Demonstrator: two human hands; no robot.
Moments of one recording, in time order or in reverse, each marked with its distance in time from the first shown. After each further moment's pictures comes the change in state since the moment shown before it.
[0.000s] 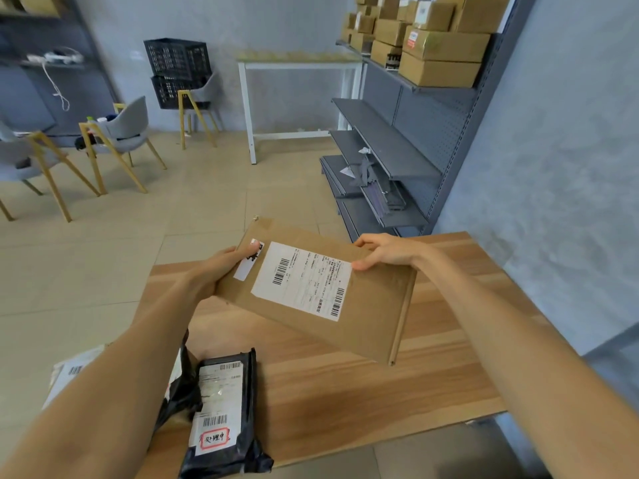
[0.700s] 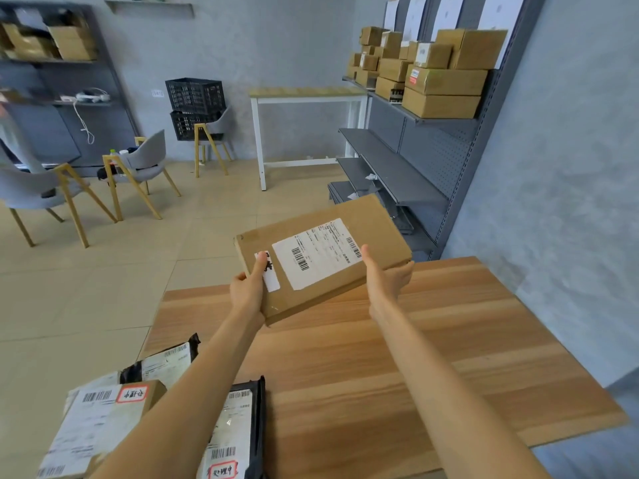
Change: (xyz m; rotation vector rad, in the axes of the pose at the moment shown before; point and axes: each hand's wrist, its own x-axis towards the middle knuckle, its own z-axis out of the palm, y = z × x) left_hand 0.003 0.010 0.054 -0.665 0.529 0.021; right_hand 0.022 -0.027 0.072 1.060 0.883 0.114
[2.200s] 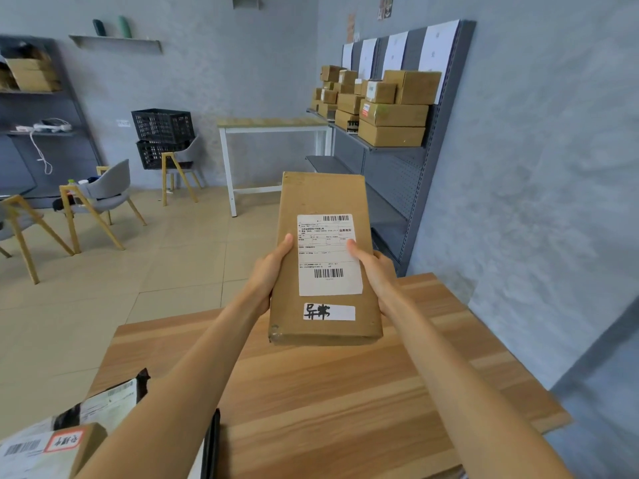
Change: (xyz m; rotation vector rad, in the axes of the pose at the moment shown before) left_hand -0.057 0.030 0.110 0.246 -0.603 0.097; right_hand 0.024 -0.078 -0.089 -0.094 -0.336 -0.059
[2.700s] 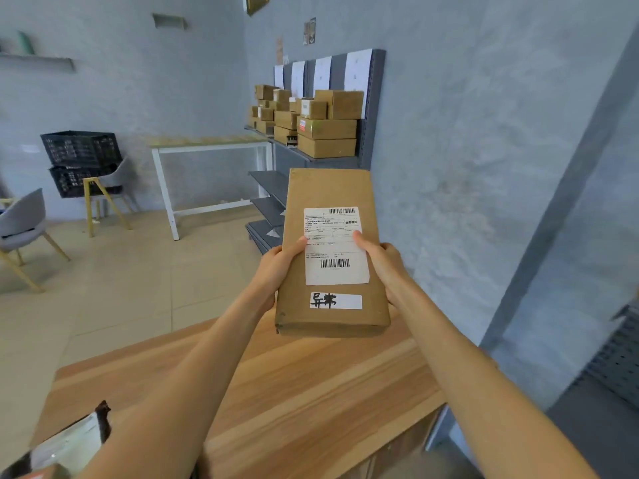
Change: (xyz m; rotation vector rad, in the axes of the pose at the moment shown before) left_hand -0.039 0.009 0.064 0.141 -0.138 0.091; right_hand -0.080 -0.025 -0.058 -0.045 0.289 -0.069
